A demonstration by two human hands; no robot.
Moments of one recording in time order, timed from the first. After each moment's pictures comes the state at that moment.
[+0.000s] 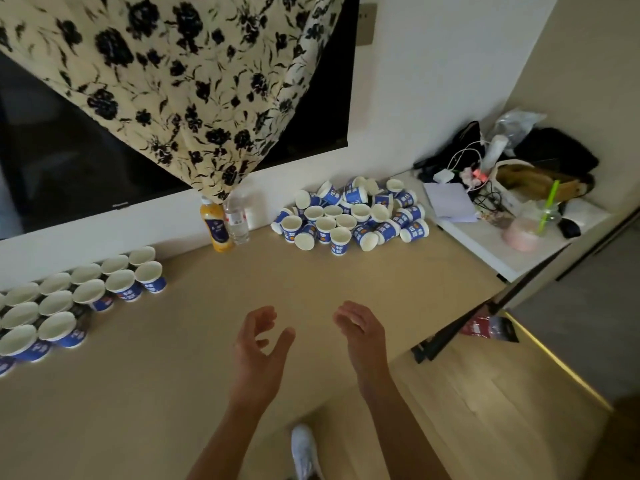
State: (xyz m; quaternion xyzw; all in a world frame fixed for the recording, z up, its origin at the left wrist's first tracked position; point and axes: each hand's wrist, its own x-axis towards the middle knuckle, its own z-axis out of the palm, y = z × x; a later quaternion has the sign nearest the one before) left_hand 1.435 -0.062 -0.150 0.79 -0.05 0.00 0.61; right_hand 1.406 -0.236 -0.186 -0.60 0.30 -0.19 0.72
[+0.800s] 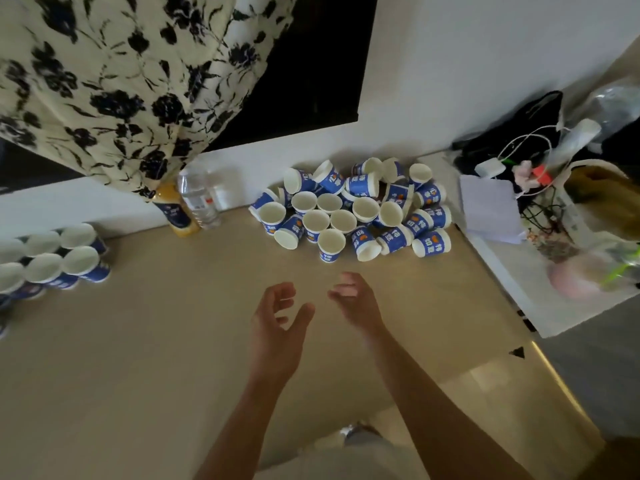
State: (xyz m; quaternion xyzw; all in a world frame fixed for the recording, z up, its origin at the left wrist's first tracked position) left_hand 1.569 -0.246 -0.180 0.79 0.07 -0.05 0.61; right_hand 1.595 -0.410 -0.252 -0.75 0.26 0.02 0.60
